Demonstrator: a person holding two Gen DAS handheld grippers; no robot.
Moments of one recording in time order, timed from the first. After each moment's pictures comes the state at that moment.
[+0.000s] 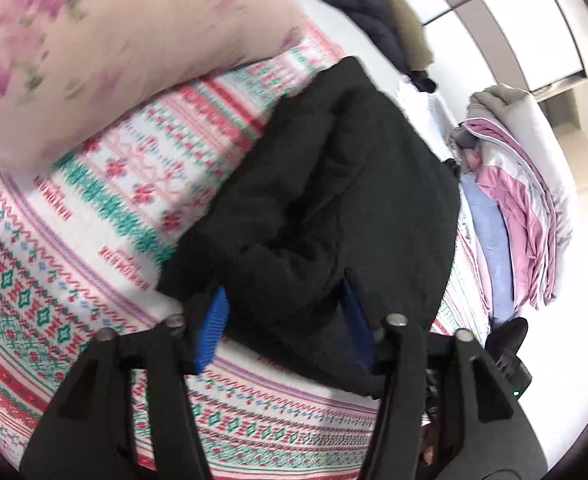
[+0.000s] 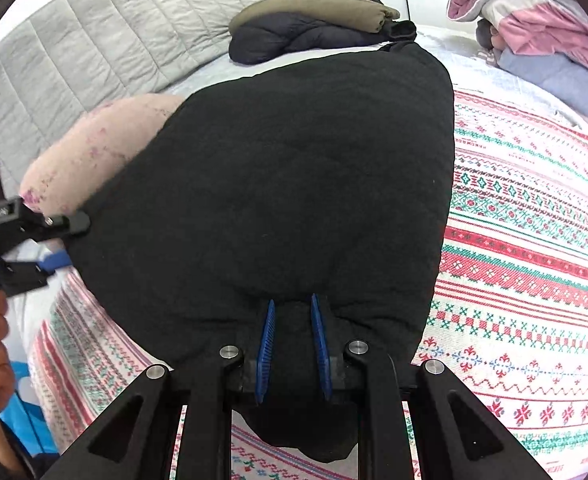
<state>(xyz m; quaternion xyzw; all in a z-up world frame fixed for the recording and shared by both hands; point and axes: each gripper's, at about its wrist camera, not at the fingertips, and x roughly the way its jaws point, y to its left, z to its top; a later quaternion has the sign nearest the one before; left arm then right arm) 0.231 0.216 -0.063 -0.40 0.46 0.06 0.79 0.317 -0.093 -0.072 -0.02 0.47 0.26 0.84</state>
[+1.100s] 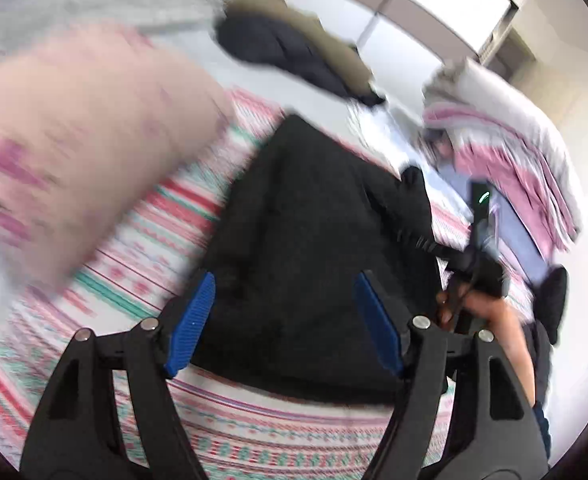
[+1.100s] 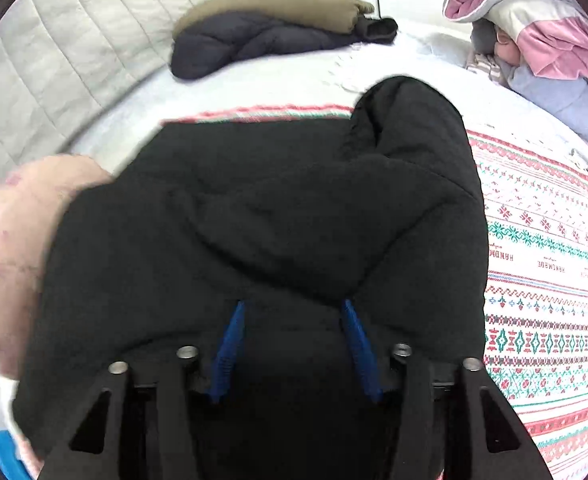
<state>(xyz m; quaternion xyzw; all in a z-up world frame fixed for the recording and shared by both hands) 0.238 0.178 -0.018 -0.26 0.39 0.04 0.88 0.453 -0.058 -0.057 -0.01 0.48 0.20 0.85</state>
